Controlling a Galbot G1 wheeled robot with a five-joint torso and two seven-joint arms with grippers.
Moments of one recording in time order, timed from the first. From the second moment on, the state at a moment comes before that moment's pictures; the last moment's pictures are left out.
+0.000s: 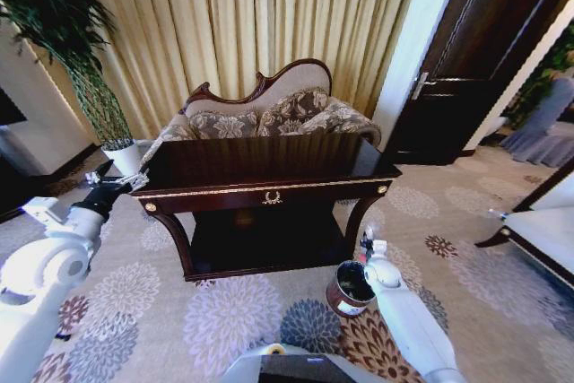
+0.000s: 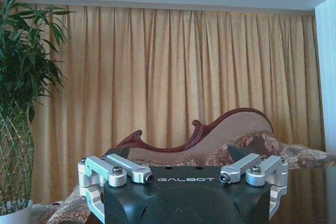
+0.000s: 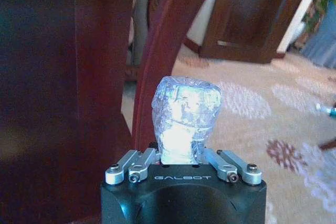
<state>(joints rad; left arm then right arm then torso) 1.44 -0.77 -0.97 -2.13 -0.88 0.21 -0.08 -1.06 1.24 0.48 1.17 0.27 -0.17 0.29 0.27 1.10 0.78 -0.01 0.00</state>
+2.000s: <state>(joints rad) 1.44 -0.77 -0.95 -2.17 -0.88 0.21 -0.09 -1.39 1.05 0.43 2.34 0.39 -0.29 0.30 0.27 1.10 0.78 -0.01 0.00</state>
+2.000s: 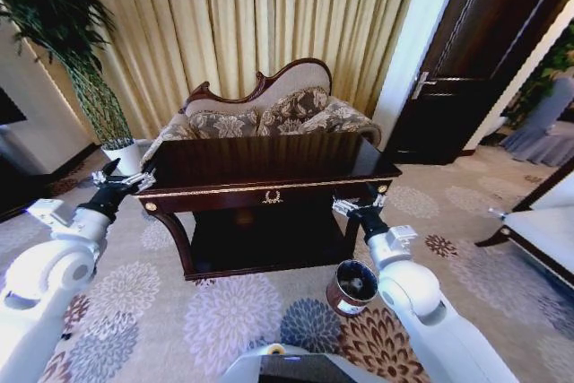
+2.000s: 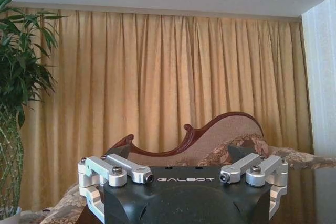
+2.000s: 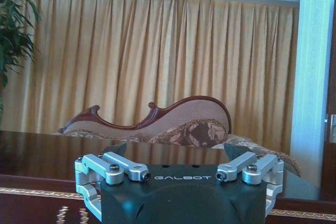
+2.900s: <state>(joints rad) 1.48 -0.78 -0.98 -2.19 -0.87 0.21 -0.08 -1.41 1.04 0.43 2.37 0.39 -0.29 0.31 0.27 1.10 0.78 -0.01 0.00</state>
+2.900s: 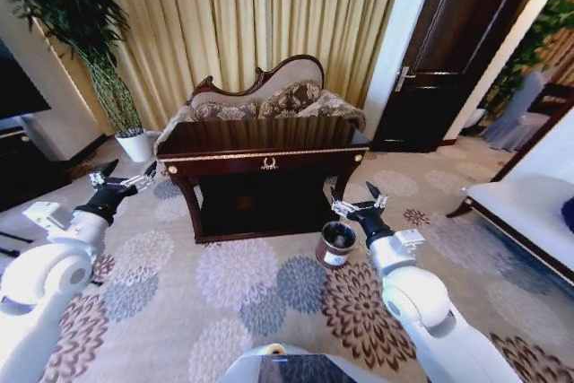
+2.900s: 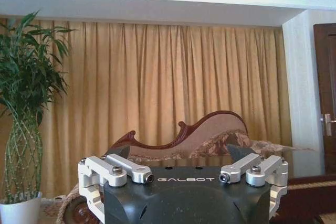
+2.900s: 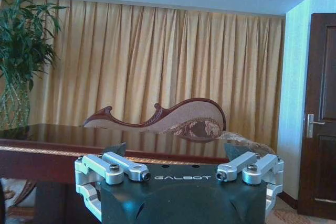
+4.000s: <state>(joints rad) 1.67 -0.81 -1.10 -2.37 -0.96 0.27 -0.09 -1.45 0.74 0.49 2.46 0.80 -0.38 0.56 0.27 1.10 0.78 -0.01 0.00</state>
